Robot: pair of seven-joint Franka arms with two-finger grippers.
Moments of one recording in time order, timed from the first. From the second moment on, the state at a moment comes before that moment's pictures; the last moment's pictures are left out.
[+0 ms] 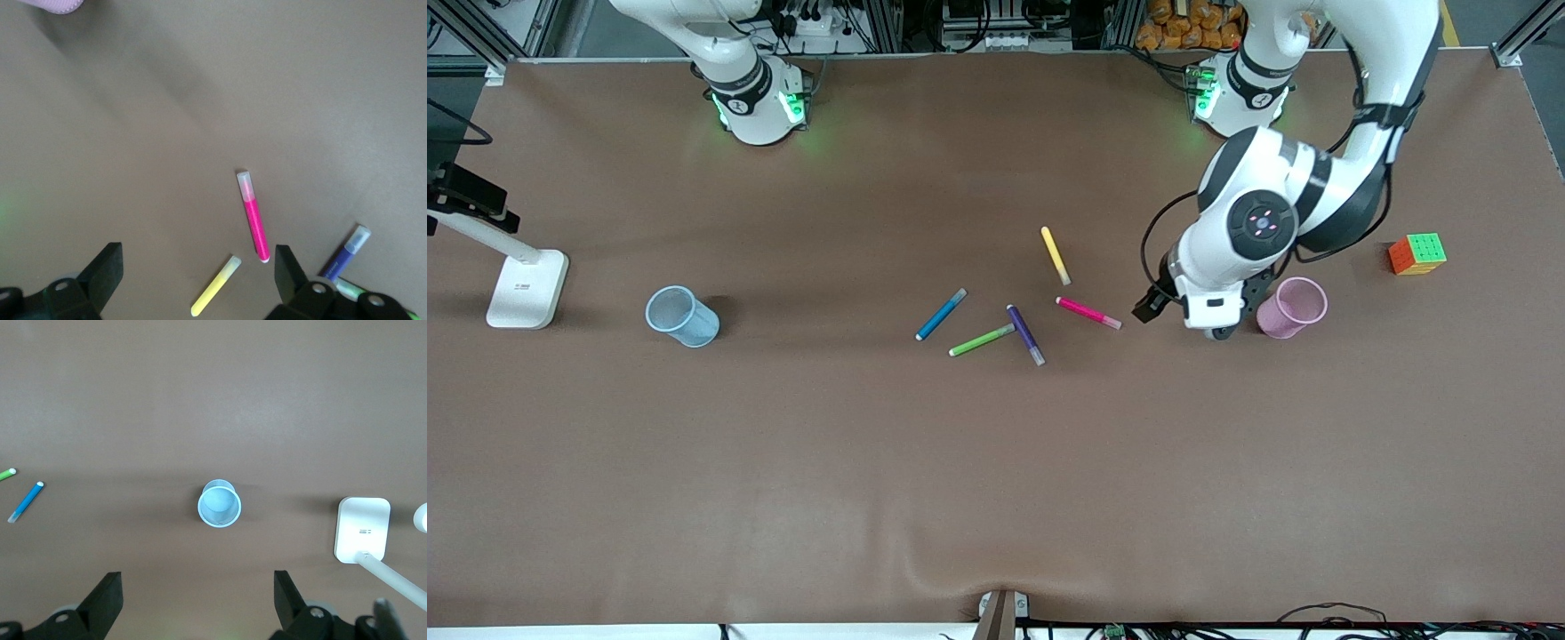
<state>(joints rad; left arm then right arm) -0.15 0.29 -0.33 -1.90 -0.03 1.99 -1.33 -0.03 0.02 -0.07 -1.46 0.01 1.45 -0.13</state>
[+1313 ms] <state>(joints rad) -0.16 0.52 -0.33 -1.90 -0.08 2.15 -1.46 -0.02 0.22 -0.07 -1.47 0.01 1.38 0.07</state>
